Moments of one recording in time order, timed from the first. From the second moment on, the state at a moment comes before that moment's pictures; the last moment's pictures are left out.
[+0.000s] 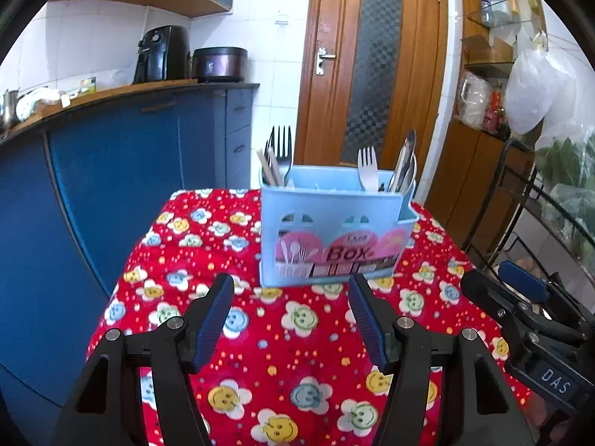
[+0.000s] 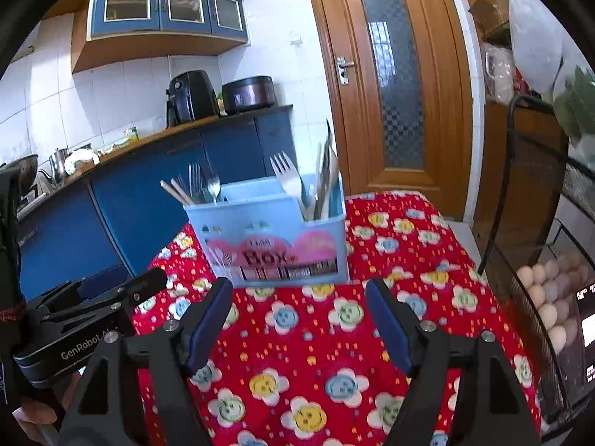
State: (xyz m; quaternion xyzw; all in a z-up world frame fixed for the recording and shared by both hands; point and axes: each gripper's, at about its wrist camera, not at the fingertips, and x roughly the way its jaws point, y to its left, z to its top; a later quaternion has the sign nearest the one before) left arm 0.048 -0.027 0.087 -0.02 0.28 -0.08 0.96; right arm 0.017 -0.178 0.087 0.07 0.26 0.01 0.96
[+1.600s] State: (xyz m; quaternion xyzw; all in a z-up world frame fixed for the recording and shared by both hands) left arm 0.028 -0.036 0.029 -0.01 0.28 -0.05 0.96; right arm -0.001 -0.178 0.026 0.07 0.28 -0.01 0.96
